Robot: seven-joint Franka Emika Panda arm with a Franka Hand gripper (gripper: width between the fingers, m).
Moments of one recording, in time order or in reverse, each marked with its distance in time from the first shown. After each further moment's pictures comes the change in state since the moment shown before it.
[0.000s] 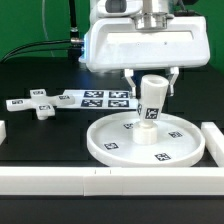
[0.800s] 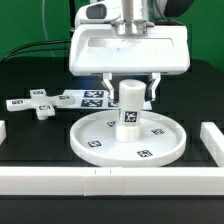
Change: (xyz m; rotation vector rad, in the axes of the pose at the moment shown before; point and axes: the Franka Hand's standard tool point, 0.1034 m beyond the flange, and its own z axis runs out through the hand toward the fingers) arm -0.022 0.022 0.002 -0.041 0.052 0.040
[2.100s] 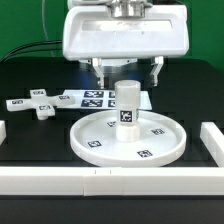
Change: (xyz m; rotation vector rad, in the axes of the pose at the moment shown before) arm 0.014 0.011 -0.019 0.031 -0.119 -0.003
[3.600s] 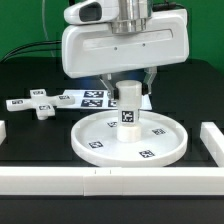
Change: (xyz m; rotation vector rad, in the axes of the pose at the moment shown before) arm -0.002 -0.004 0.014 0.101 -0.235 -0.060
